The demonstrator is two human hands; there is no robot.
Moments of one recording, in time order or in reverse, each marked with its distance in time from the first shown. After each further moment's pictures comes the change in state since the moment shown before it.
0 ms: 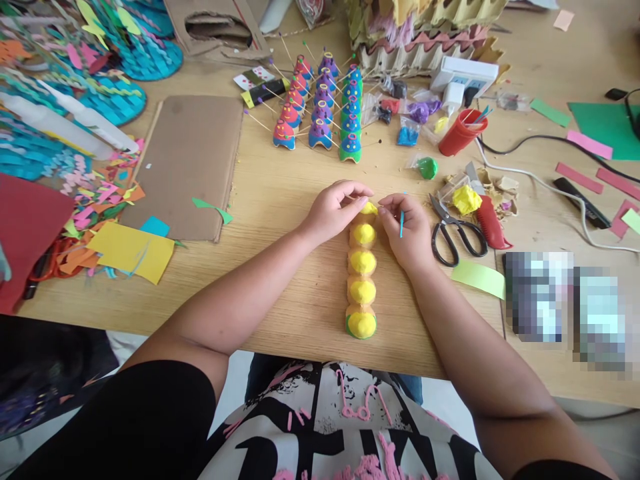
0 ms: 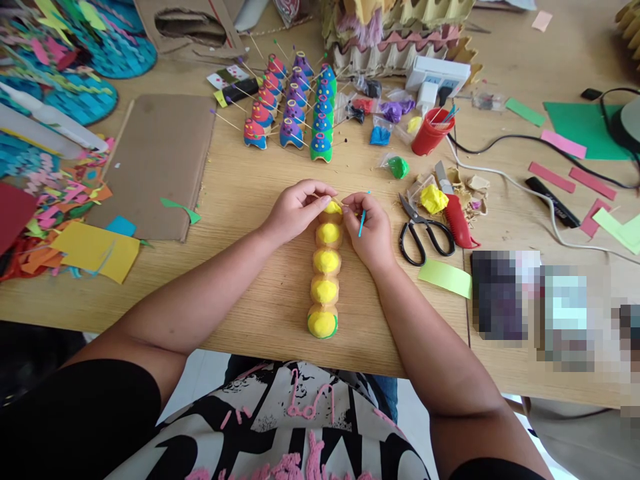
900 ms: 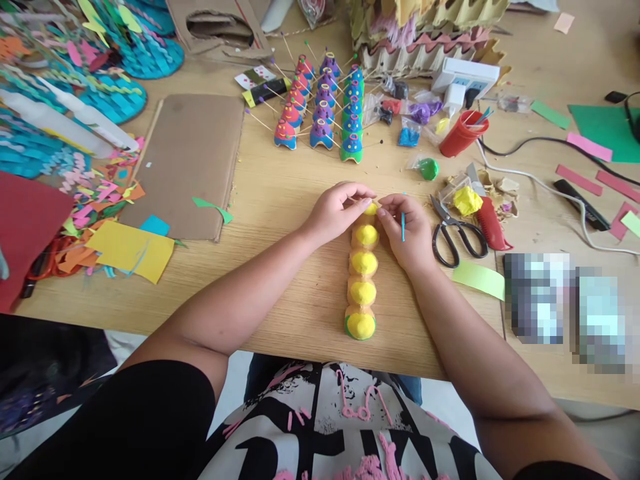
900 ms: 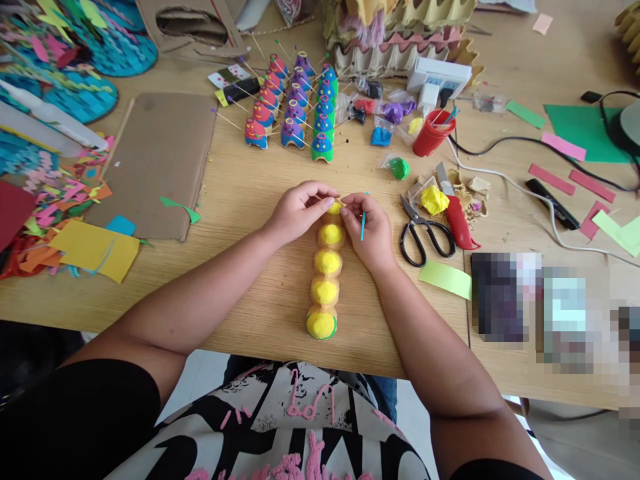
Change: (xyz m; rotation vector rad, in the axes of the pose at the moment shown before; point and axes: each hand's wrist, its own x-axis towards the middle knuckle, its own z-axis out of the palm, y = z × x) left_hand 0.000 0.001 0.001 0.033 -0.020 0.033; right_hand -0.001 -0.002 0.000 0.030 -0.038 -0.001
